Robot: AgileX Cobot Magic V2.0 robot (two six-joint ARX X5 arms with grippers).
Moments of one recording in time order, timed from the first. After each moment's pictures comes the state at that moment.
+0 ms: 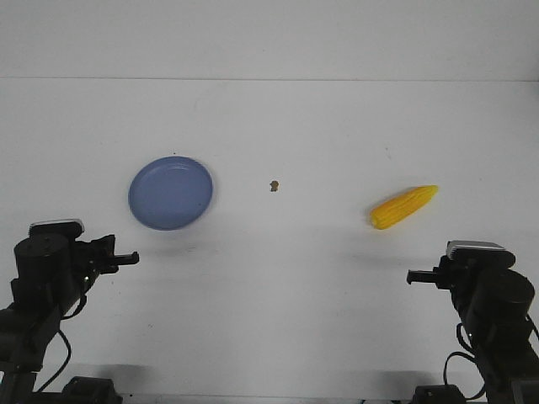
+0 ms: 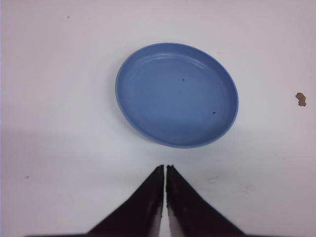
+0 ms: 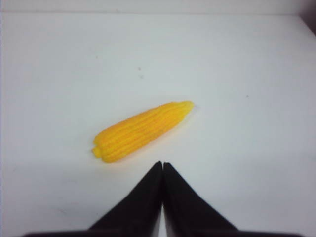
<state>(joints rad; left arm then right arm) -0.05 0.78 0.95 -0.66 0.03 -0.17 0.04 0.61 0.82 -0.67 0.10 0.07</state>
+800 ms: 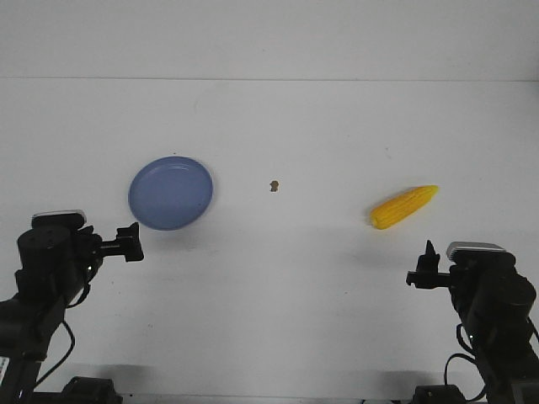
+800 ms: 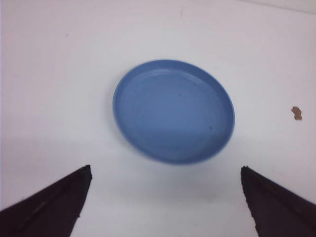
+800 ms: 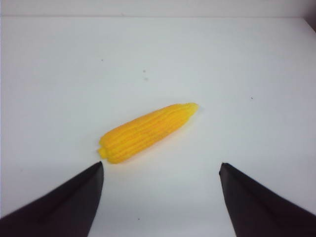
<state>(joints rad) -0.05 0.84 0.95 -0.56 0.03 -0.17 0.04 0.61 0.82 -0.66 0.08 0.07</state>
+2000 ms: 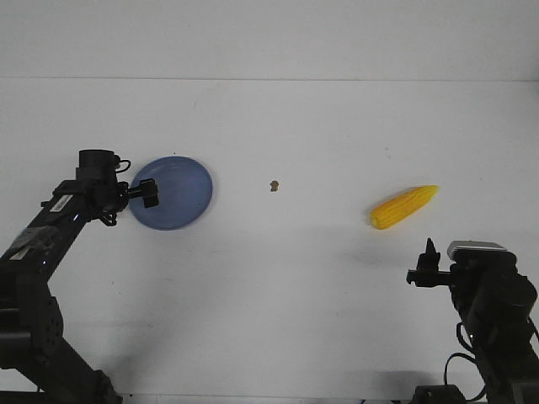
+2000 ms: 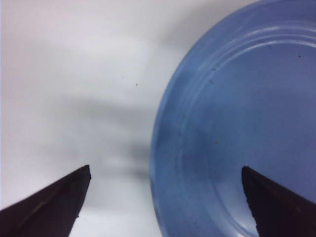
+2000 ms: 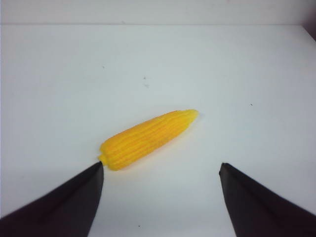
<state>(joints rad) 0.07 1.75 1.26 -0.42 0.03 -0.17 0.04 0.61 0.82 -0.65 0.08 0.07</state>
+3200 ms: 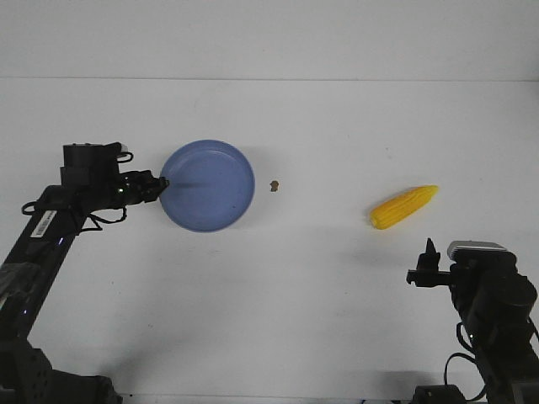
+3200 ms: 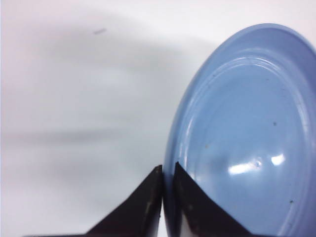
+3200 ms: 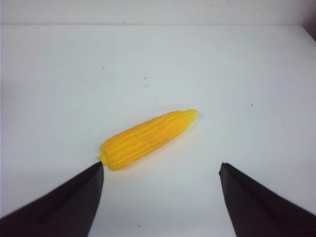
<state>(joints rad) -0.01 1.53 1.26 -0.46 0.54 -0.20 0.04 0.61 0.82 -0.64 0.08 0.07</state>
